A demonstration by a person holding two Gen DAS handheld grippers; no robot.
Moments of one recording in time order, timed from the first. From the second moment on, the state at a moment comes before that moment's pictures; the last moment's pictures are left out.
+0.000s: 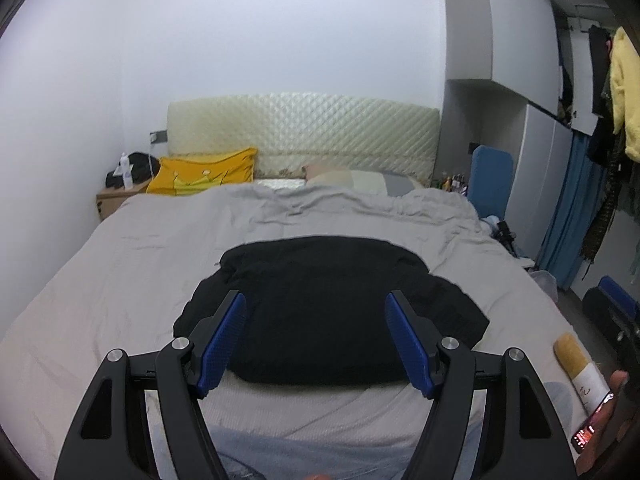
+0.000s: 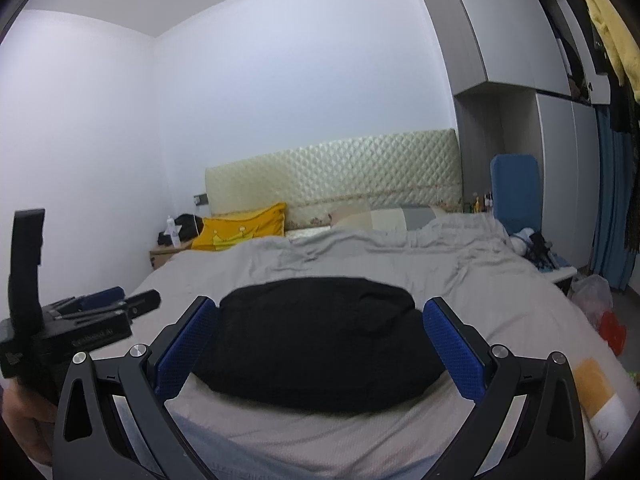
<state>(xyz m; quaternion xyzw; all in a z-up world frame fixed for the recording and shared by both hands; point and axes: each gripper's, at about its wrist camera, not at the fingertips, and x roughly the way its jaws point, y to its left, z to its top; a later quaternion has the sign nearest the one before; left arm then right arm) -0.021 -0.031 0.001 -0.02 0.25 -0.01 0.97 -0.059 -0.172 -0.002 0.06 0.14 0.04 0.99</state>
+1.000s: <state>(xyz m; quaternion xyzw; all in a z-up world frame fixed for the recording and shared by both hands) 0.006 -0.023 -0.048 -0.01 0.31 0.00 0.95 -0.019 -0.166 -0.066 0.07 0.22 0.03 0.97</state>
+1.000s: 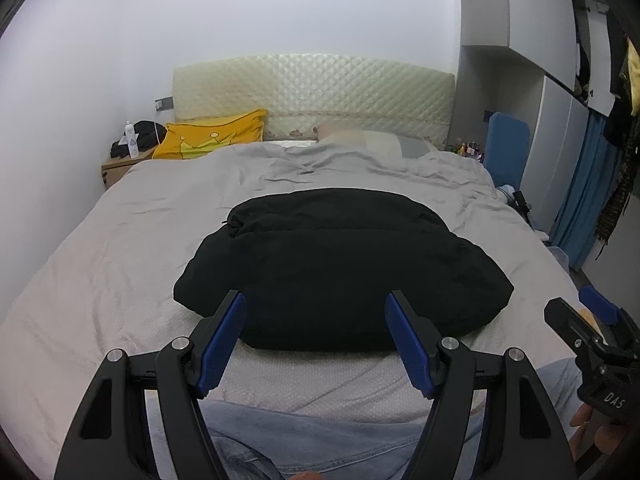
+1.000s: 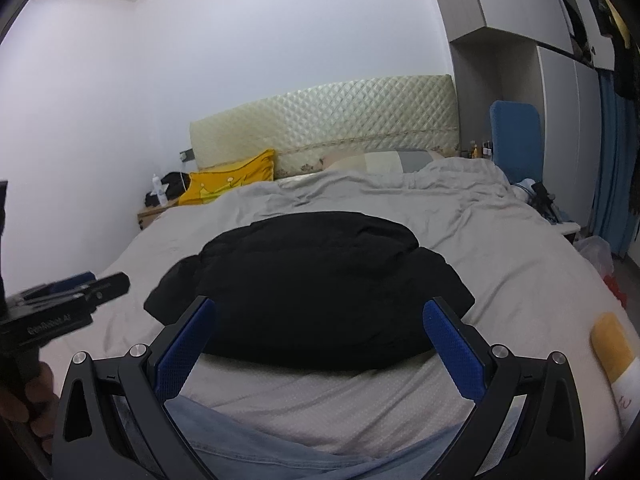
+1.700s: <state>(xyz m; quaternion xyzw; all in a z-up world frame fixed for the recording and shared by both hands) 0.006 -0.022 -0.048 0.00 0.31 0.01 0.95 -0.026 -0.169 -0.062 0.07 0.21 0.02 0.97</state>
